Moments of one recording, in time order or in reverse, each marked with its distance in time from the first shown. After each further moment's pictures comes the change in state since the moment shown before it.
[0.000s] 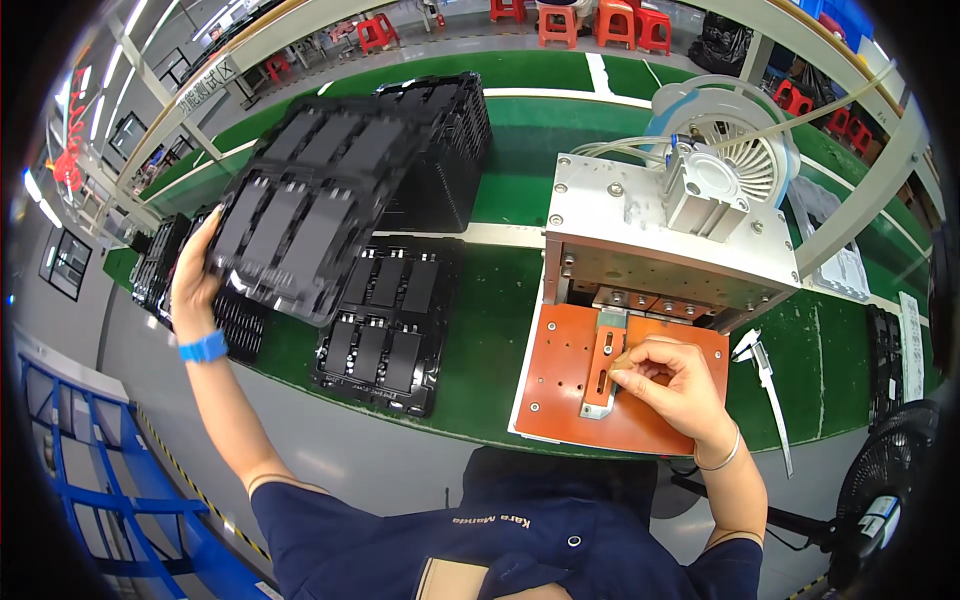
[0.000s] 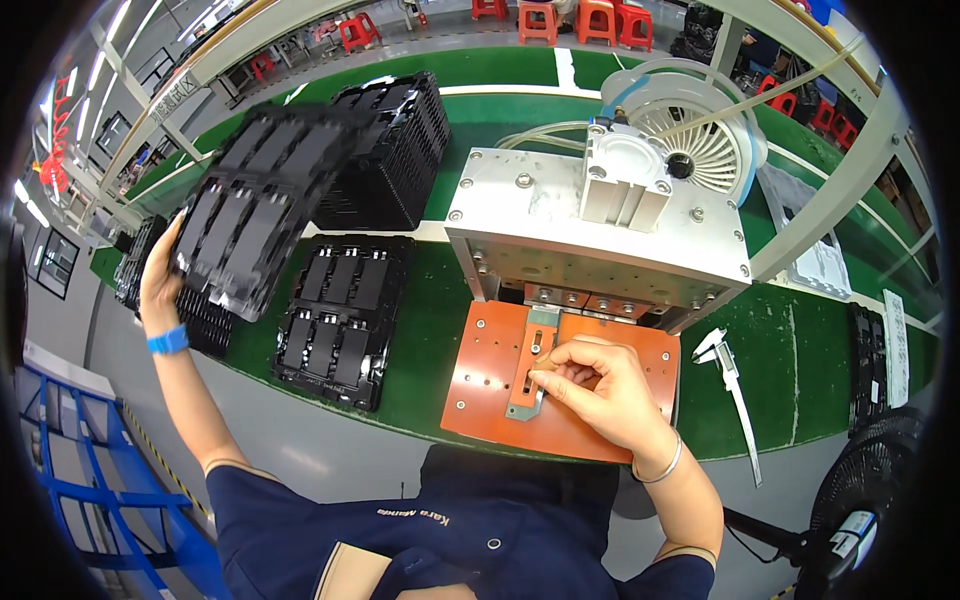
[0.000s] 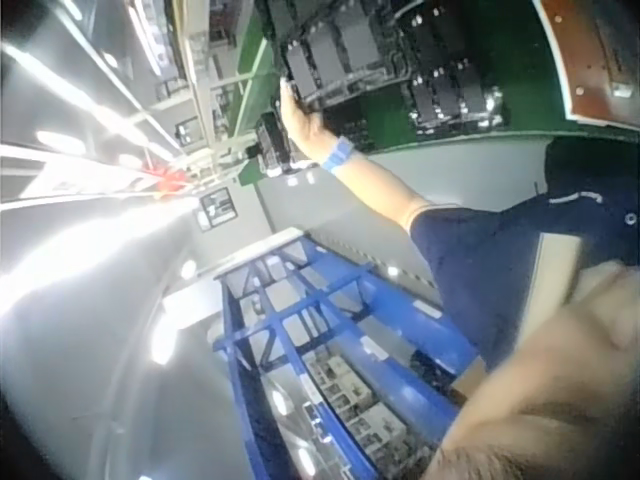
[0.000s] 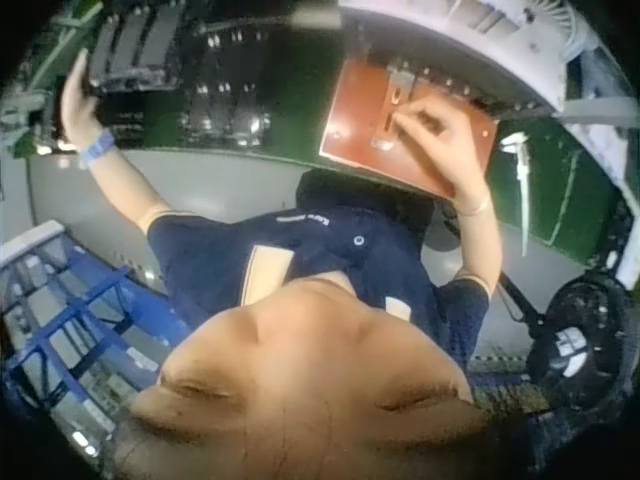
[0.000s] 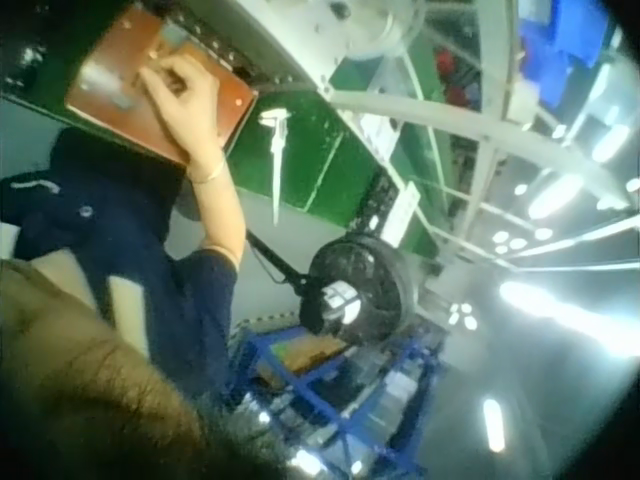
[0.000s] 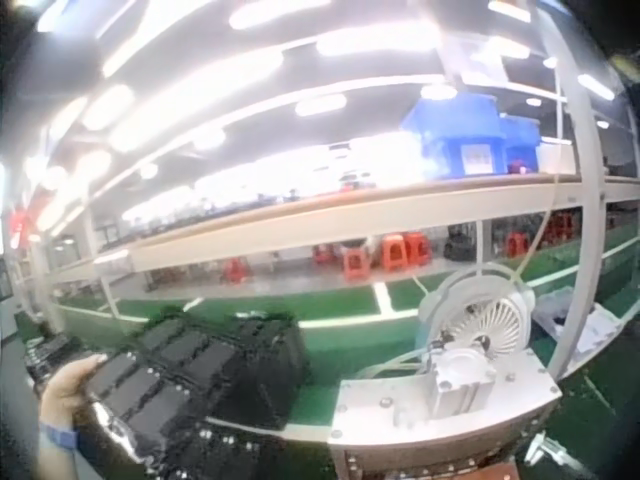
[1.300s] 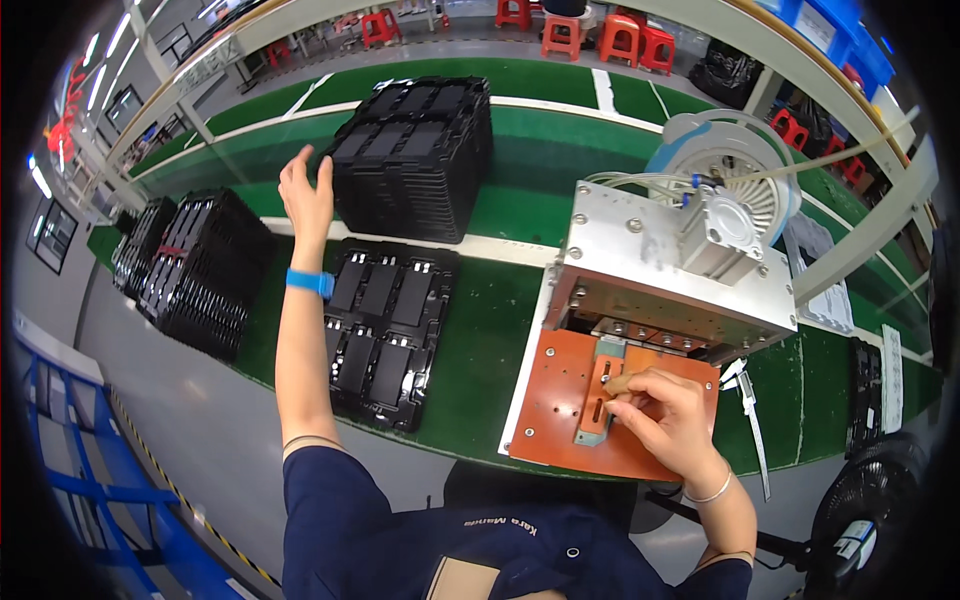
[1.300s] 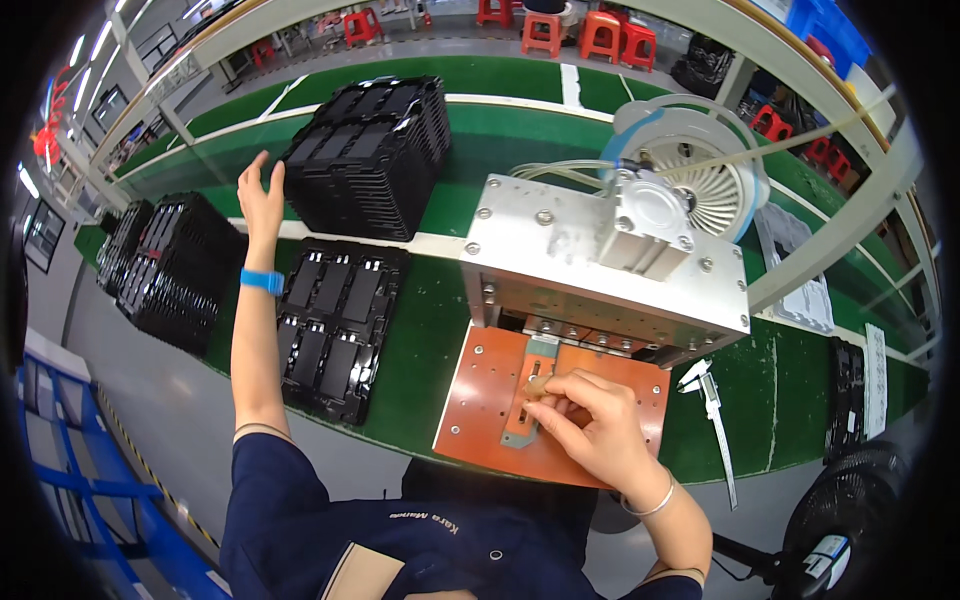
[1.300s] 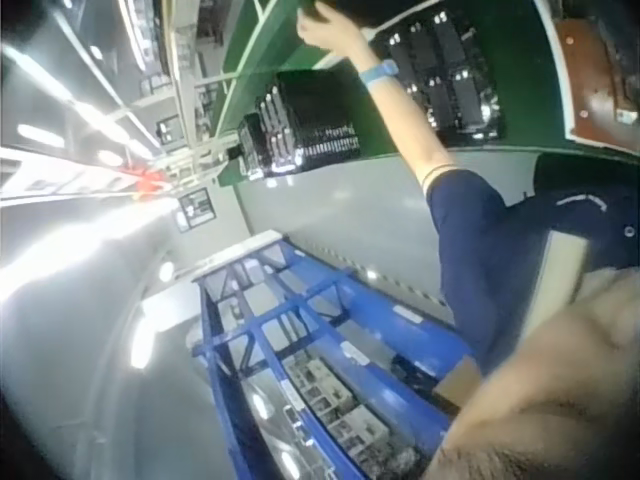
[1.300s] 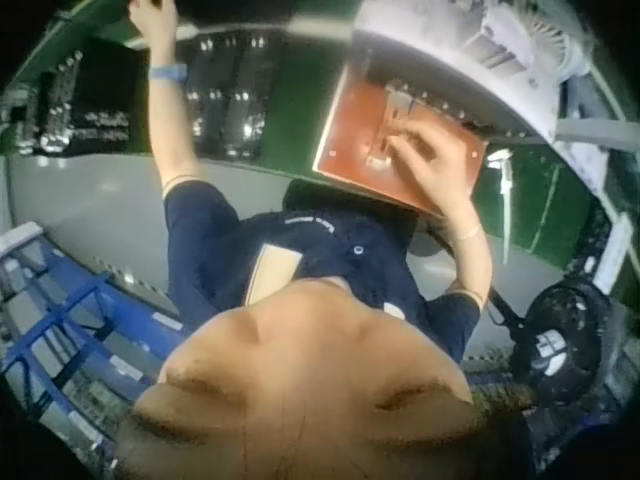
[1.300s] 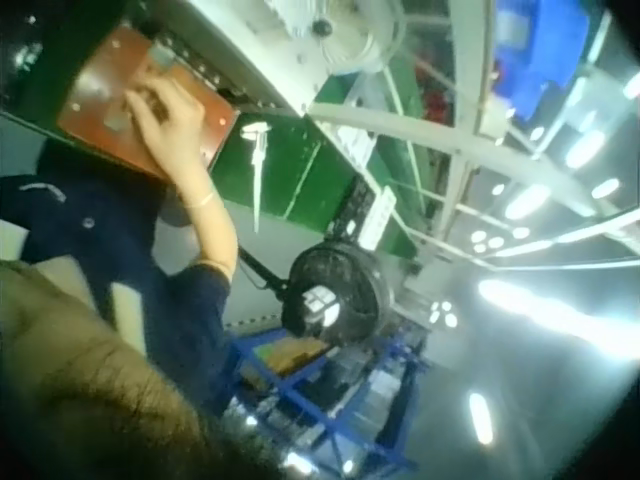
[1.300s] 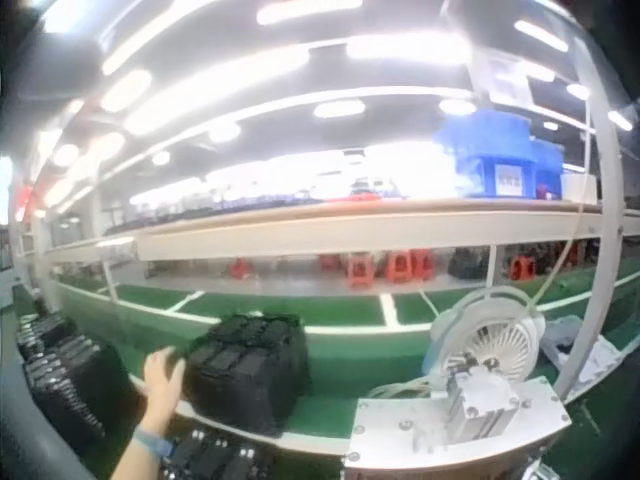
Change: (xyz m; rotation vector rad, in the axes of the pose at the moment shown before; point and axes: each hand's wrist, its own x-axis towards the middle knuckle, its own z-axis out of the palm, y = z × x) left_hand 0.096 -0.145 0.149 1.052 0.576 0.944; right_hand 0.003 -0.007 0.006 -0.274 0.087 -0.185
